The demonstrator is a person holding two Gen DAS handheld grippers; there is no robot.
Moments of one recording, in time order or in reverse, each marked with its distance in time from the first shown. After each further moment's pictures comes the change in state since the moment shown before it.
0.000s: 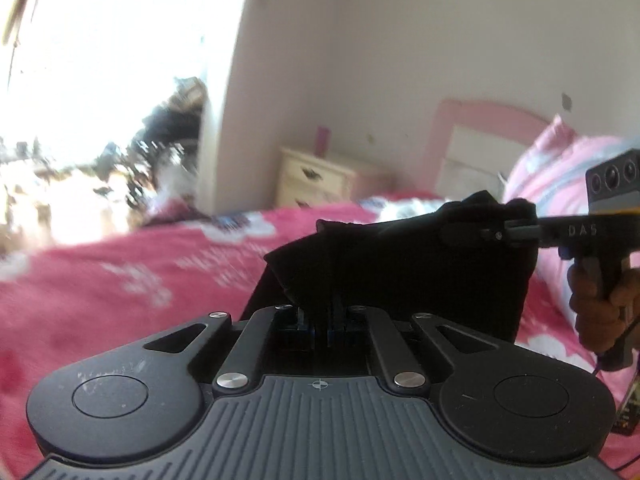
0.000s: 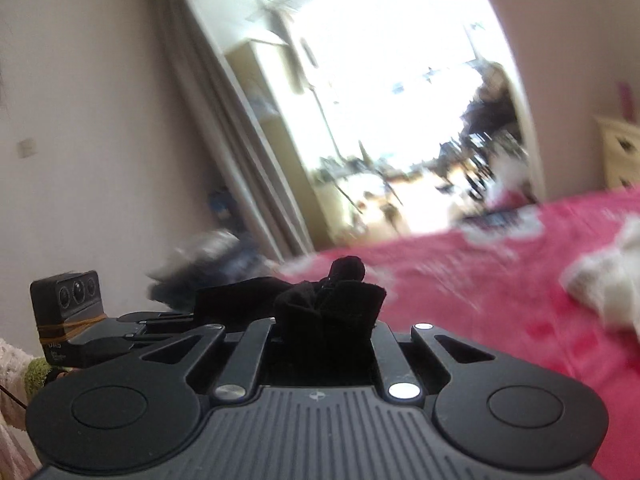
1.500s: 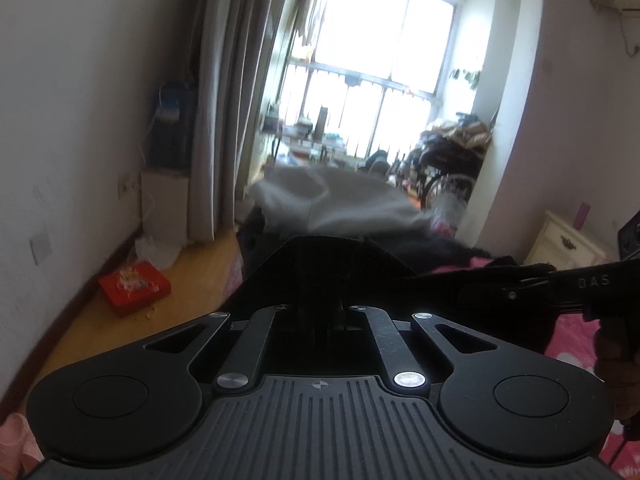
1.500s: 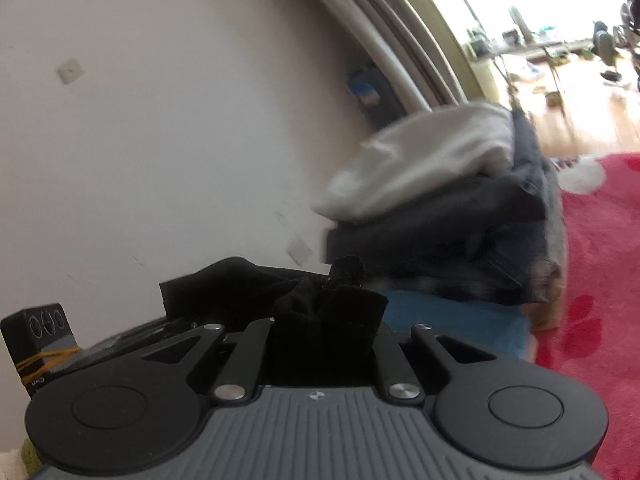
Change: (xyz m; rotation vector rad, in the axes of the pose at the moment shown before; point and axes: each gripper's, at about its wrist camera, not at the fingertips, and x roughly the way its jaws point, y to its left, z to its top) left arm -0.216 0.298 -0.060 -0.366 0.010 0.620; right arm 0.414 0.262 -0.045 0.102 0.417 0.314
